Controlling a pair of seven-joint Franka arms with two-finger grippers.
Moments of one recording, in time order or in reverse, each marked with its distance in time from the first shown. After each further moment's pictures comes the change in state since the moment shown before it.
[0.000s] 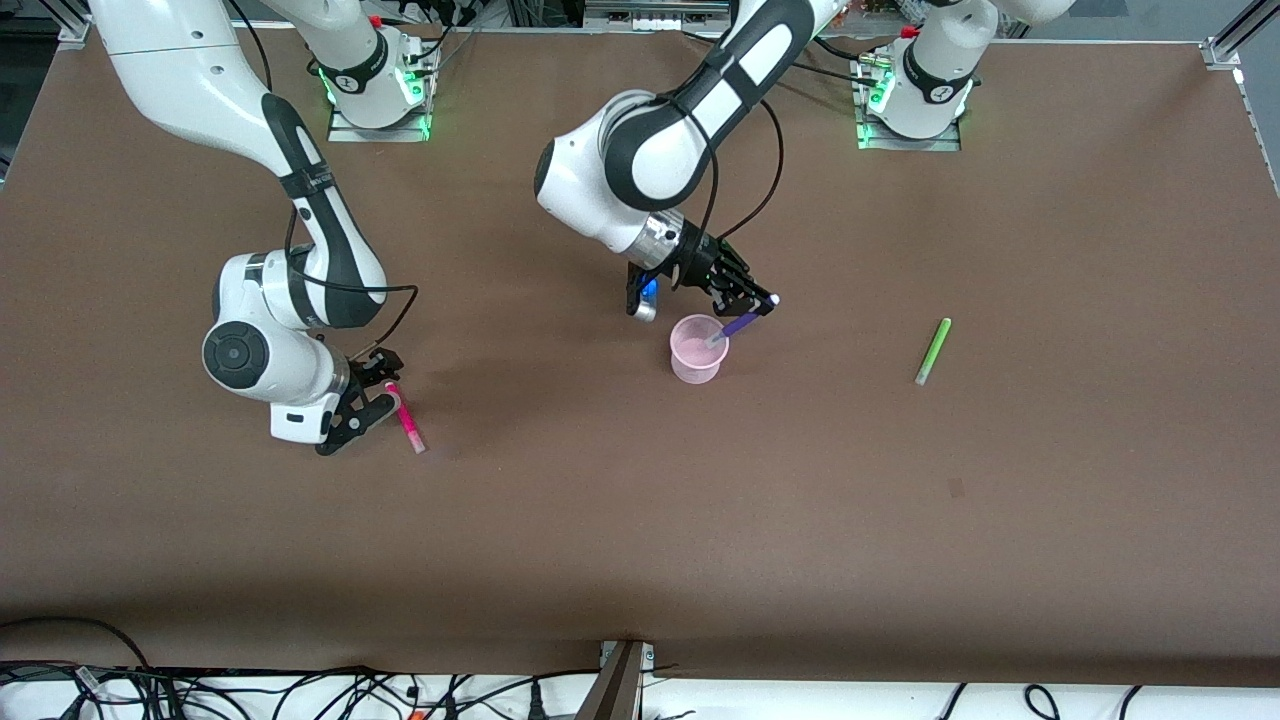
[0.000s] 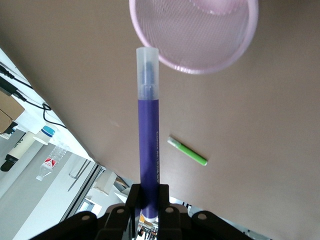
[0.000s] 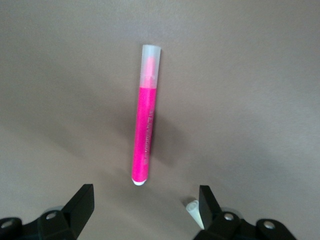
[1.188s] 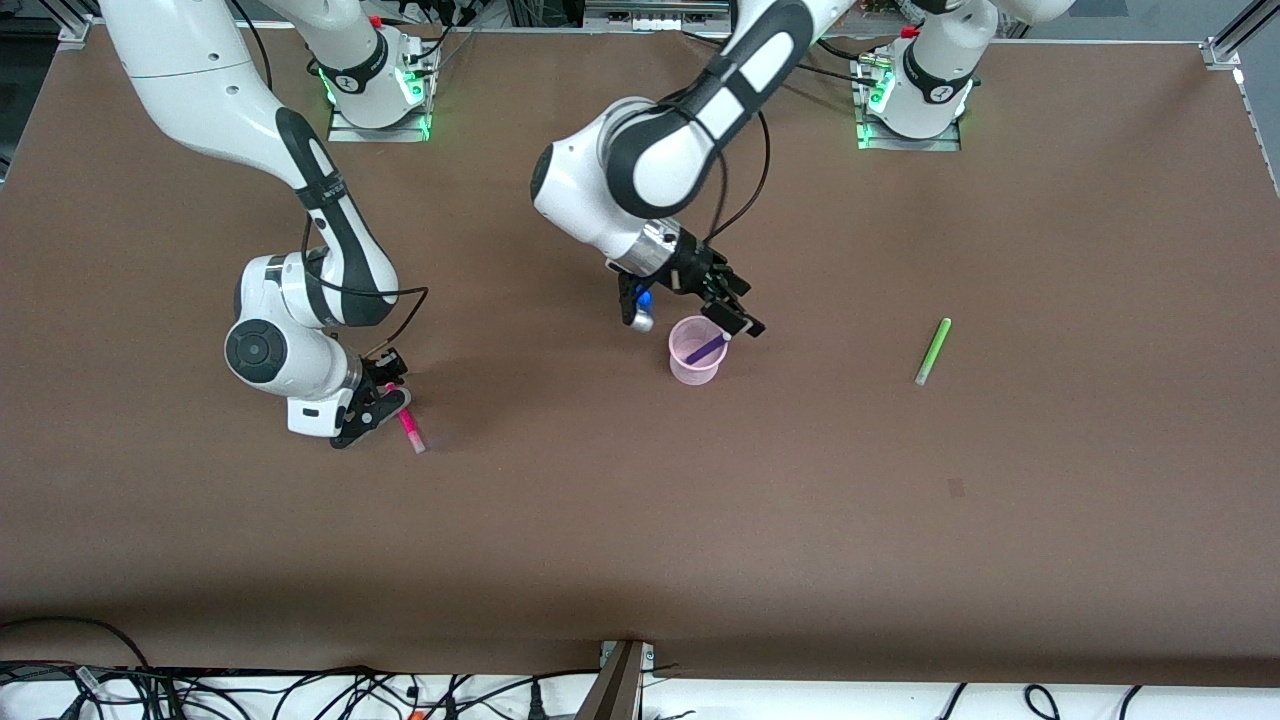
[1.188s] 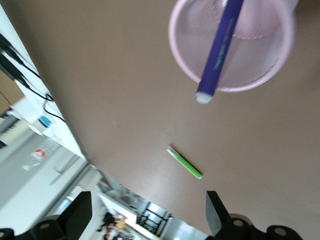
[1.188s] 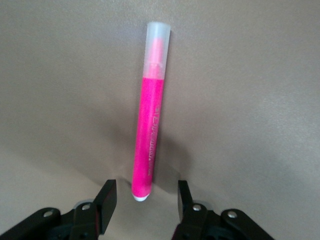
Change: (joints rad) left arm 0.044 -0.029 0.016 0.053 -0.062 0.004 -0.105; right arm 0.000 0.028 0.005 -0.056 0.006 0.098 -0.015
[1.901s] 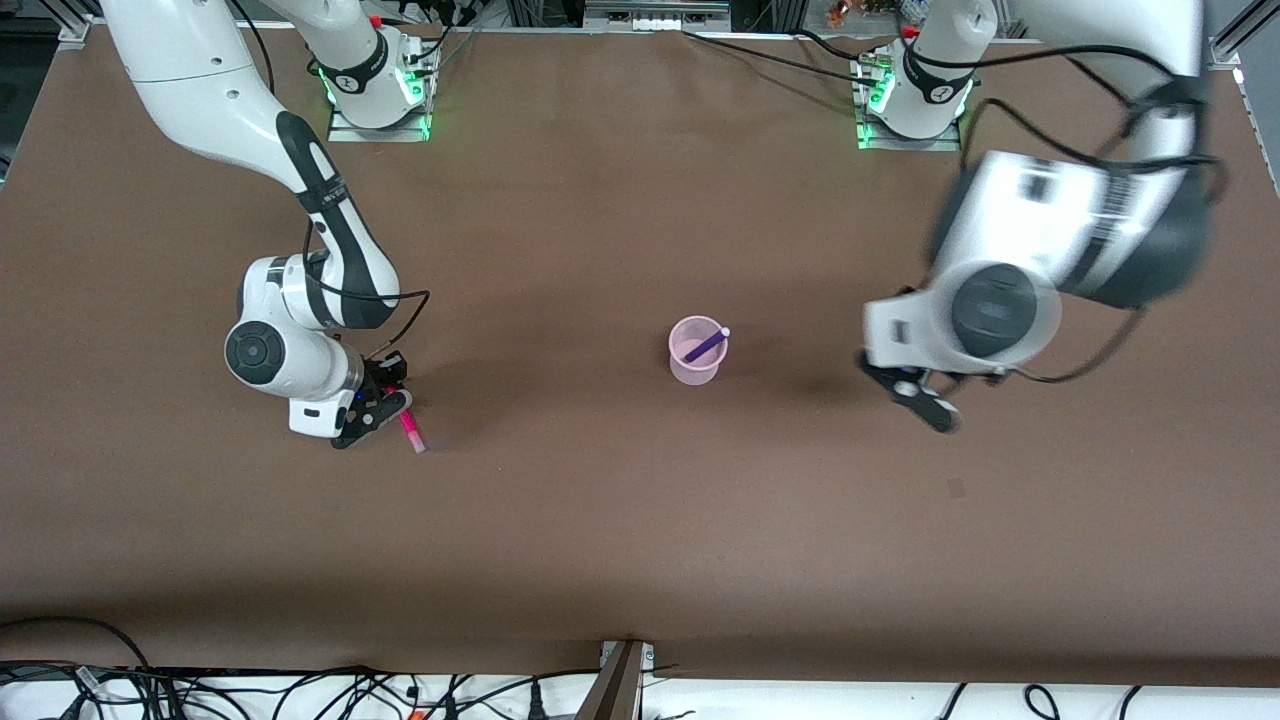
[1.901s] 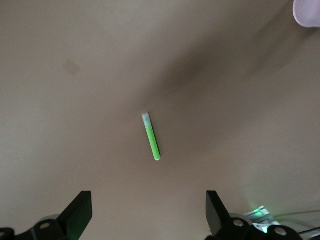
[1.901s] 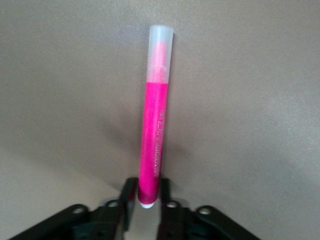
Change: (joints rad) left arm 0.628 -0.219 0.003 0.009 -0.543 -0.002 0.236; right arm -0.001 0.005 0.001 0.000 0.043 0.004 0.000
